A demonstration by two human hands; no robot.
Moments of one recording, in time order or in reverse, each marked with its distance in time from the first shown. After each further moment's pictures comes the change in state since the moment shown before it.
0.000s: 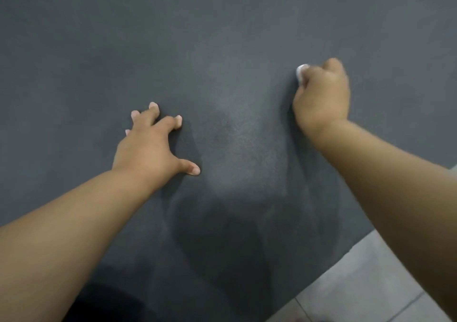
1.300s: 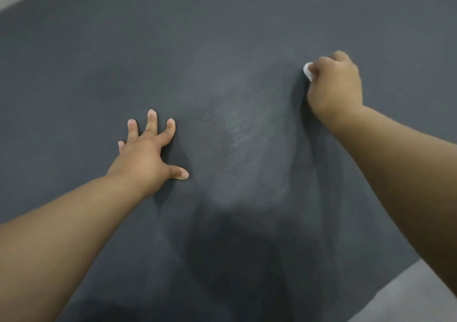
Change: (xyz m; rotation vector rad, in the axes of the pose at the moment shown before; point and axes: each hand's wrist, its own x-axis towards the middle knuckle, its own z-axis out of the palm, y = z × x) left_hand 0.048 -0.036 -0.028 0.005 -0.079 -0.020; right_hand 0.088 -0.006 0.001 0.089 0.165 -0.122
